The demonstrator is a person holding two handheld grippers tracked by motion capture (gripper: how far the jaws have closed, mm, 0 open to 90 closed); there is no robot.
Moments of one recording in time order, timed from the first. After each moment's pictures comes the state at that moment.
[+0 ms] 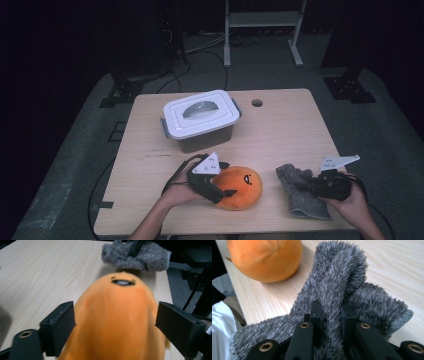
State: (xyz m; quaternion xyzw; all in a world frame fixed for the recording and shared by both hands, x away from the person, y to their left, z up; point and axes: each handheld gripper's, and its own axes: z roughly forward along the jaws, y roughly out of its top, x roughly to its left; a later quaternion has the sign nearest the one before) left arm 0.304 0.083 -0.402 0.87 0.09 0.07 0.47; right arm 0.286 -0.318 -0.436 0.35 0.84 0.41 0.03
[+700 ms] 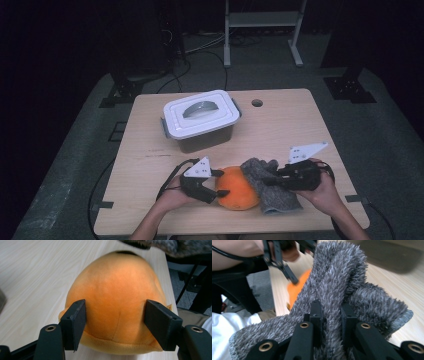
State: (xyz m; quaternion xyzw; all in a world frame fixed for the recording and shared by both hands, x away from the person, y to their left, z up) left arm 0.305 0.096 -0.425 0.87 0.10 0.05 0.48; right arm 0.294 -0.227 -0.382 0.22 0.86 0.46 0.00
